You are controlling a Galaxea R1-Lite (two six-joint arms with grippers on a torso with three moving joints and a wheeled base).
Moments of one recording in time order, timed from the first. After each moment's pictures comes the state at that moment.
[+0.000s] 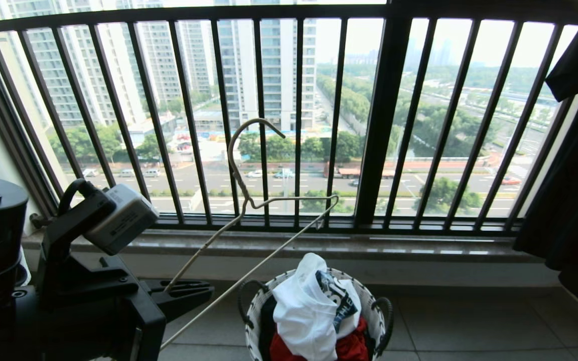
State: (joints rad) left arm -0.73 1.16 -0.75 0.03 -0.05 -0.08; right arm 0.02 0.00 0.00 0.01 0.02 -0.01
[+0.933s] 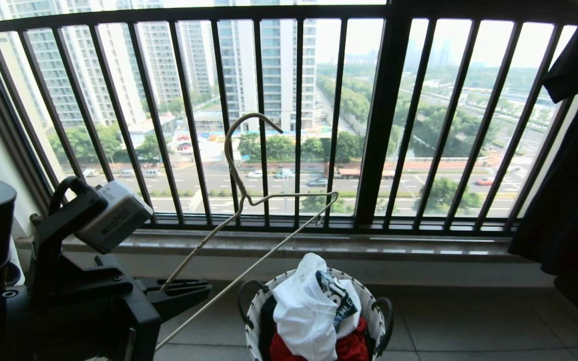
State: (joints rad) left arm -0.73 1.15 -0.75 0.03 -0.05 -0.08; right arm 0.01 0.00 0.00 0.01 0.02 -0.01
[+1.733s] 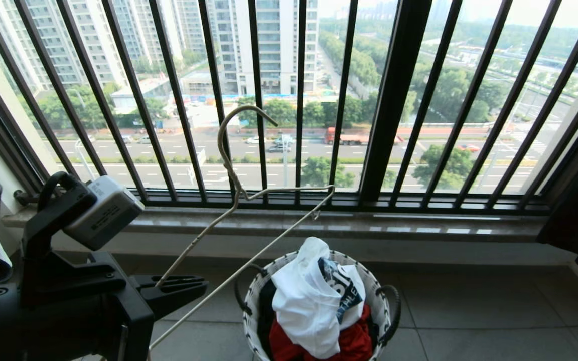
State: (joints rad) left arm -0.73 1.13 -0.76 0.03 -0.05 -0.07; right arm 0.01 0.00 0.00 0.01 0.02 -0.01
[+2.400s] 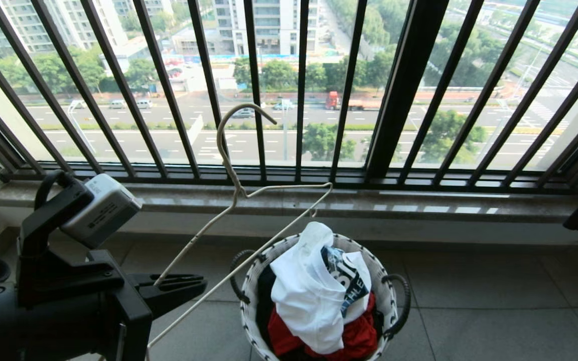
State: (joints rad) left arm -0.73 1.12 -0.76 0.03 -0.05 -0.07; right arm 0.02 0.00 0.00 0.01 0.02 -0.01
